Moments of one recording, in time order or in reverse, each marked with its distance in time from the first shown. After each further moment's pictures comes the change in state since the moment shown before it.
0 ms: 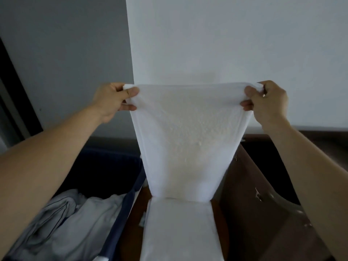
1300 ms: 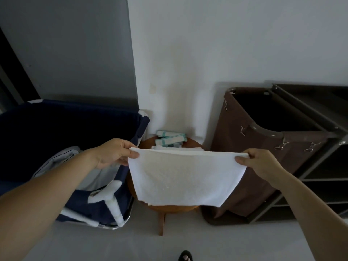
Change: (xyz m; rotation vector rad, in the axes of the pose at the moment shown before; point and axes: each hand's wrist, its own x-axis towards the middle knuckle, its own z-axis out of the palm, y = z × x) left_hand -0.260 -0.142 -0.033 0.274 -0.510 -0.557; right_hand -0.273 0.113 -0.104 -0.377 -0.568 0.423
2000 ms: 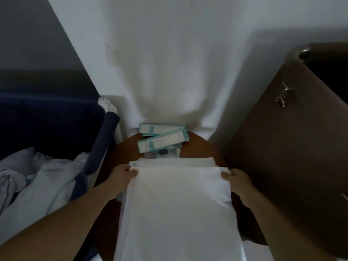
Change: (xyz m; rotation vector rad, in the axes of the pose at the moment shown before) left_hand 0.401 -0.160 0.037 -0.033 0.254 -0.516; right_hand 0.356 0.166 0.192 0.273 -0.102 0.642
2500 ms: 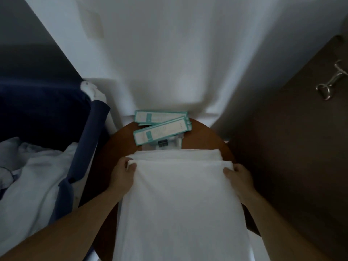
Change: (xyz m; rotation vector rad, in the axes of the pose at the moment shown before) left_hand 0.032 -0.016 0.029 0.056 0.159 0.168; right_hand 0.043 0.020 0.031 -0.069 0.164 0.067
